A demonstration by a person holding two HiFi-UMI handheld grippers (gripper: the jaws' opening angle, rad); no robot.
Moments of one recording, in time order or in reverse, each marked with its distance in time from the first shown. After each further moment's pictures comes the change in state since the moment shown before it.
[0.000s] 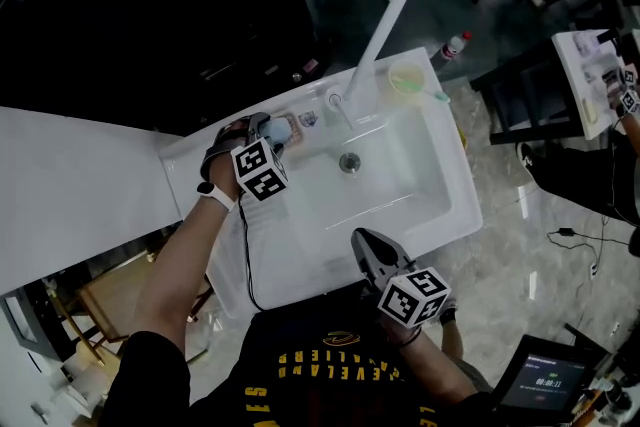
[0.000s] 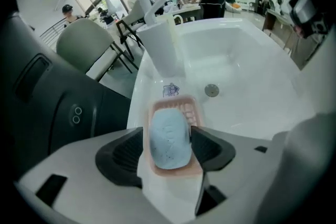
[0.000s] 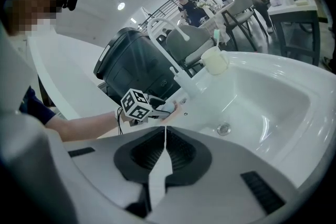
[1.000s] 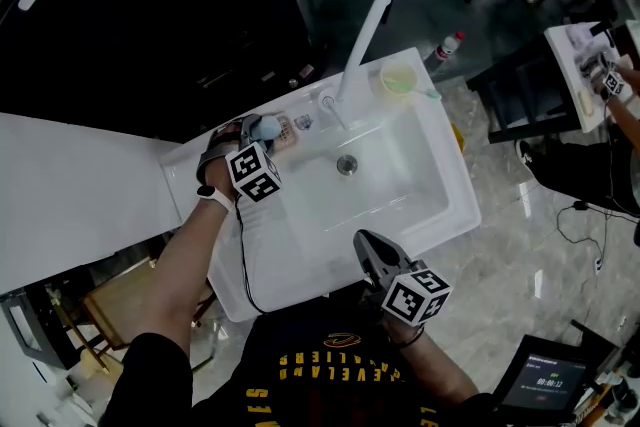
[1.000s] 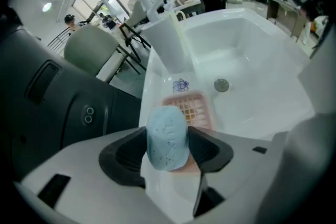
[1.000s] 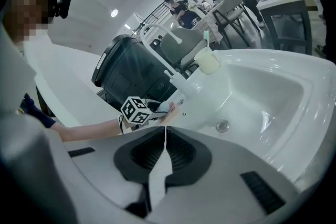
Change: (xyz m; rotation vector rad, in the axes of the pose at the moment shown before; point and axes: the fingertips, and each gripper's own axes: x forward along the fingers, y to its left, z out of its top) left arm 0.009 0.017 -0.006 0.031 0.004 0.104; right arm -0.006 -0.013 0.000 0.085 -0.031 0.000
